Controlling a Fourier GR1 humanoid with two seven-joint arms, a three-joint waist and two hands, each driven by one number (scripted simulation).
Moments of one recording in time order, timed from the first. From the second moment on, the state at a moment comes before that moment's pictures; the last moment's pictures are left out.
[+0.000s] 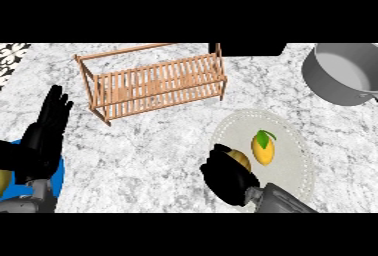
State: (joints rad) left arm -0.07 0.26 0.00 -1.69 0.09 0.23 0.16; right arm -0.45 -0.34 0.95 -1.45 1.59 0.30 -0.05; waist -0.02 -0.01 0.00
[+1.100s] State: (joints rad) left arm -0.09 0.24 -0.03 -1.67 0.08 0.22 0.16; right arm -0.31 0.00 0.89 -1.86 0.97 -0.02 1.01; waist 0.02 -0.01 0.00
